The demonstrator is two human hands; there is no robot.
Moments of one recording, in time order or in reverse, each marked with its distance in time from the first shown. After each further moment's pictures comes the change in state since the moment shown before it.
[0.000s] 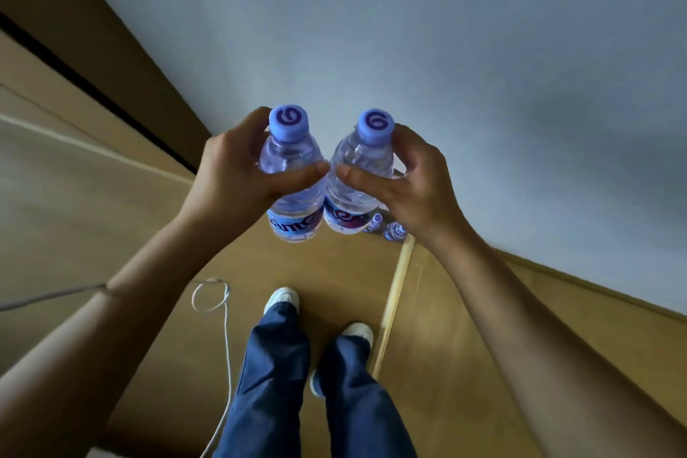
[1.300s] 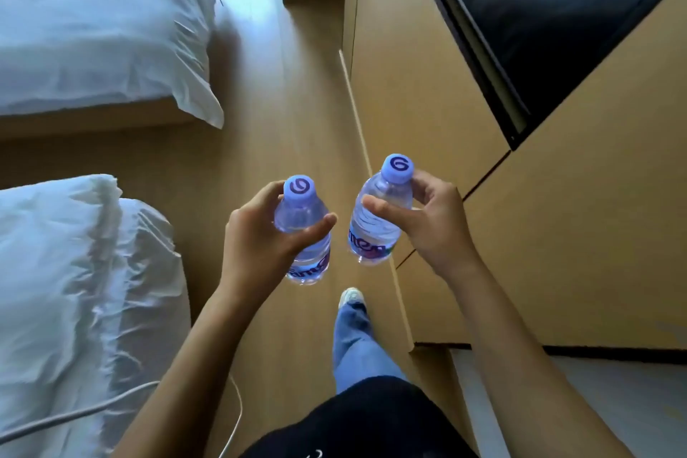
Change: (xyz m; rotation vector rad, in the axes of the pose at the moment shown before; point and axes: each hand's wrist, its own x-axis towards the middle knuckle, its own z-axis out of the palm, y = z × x) left_hand -0.157 -0.092 -0.552 0.122 1.162 -0.399; right_hand 0.096 -0.369 0.587 0.051 -0.997 -0.352
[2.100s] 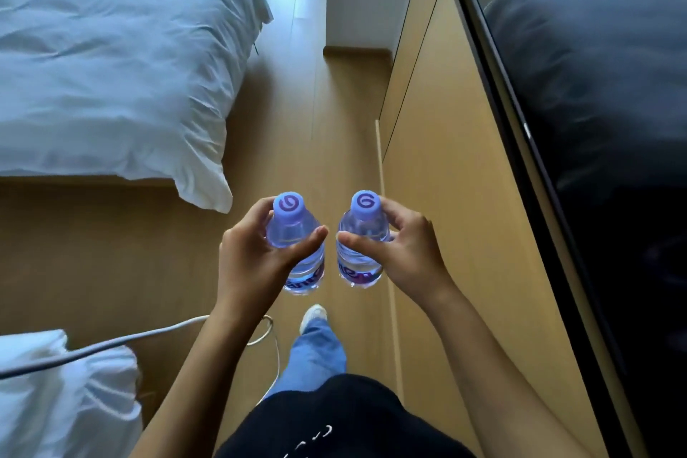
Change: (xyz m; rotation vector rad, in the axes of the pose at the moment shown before) left_hand 0.468 -0.092 0.025 -0.048 0.222 -0.105; right_hand 0.503 -0.002 0.072 -0.065 -0.254 -0.017
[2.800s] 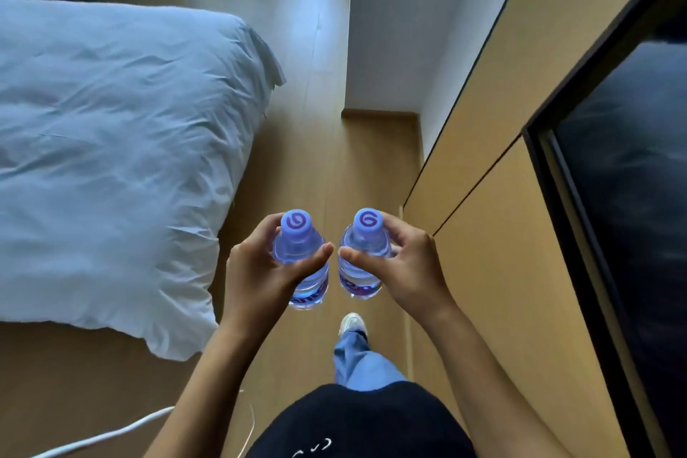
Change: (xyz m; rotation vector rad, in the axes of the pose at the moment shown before) left_hand 0.498 -0.068 0.085 -0.013 0.008 -0.019; right_hand 0.515 -0.007 -0.022 0.023 -0.021 -0.002
